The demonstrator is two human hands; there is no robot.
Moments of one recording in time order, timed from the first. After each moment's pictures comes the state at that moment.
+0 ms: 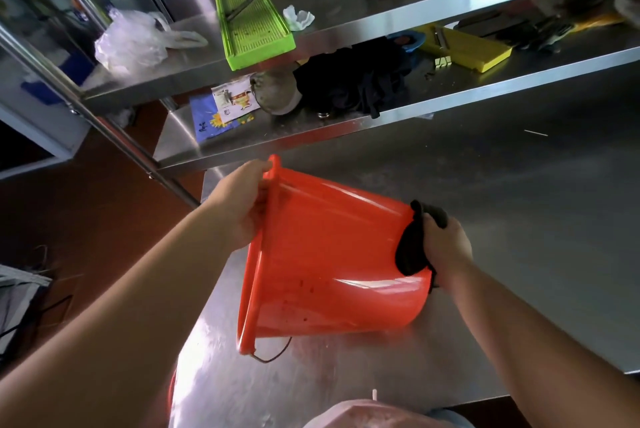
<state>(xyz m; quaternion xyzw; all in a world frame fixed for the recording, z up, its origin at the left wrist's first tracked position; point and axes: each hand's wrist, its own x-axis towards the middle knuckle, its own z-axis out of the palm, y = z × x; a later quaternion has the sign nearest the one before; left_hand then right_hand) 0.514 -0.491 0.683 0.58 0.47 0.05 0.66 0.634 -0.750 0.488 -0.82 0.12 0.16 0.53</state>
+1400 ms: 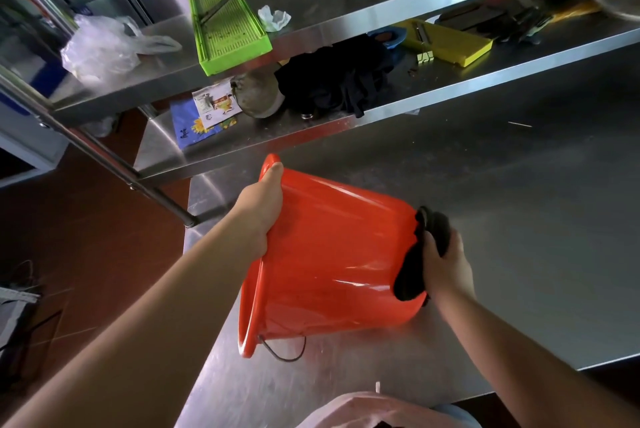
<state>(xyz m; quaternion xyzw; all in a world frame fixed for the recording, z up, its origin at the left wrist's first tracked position) 0.540 -0.521 0.662 0.63 0.52 0.00 0.58 0.596 -0.776 0.481 -0.82 0.13 0.16 0.53</state>
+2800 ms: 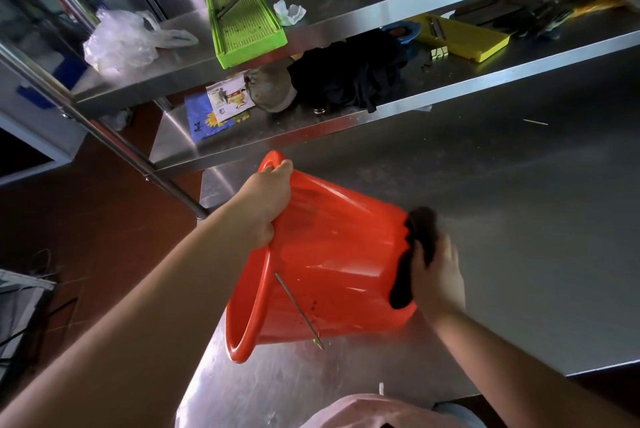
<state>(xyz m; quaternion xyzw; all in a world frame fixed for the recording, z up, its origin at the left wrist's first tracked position) 0.533 -0.519 0.679 0.65 0.49 -0.02 0.58 0.564 -0.757 0.475 -0.87 0.01 0.07 0.50</state>
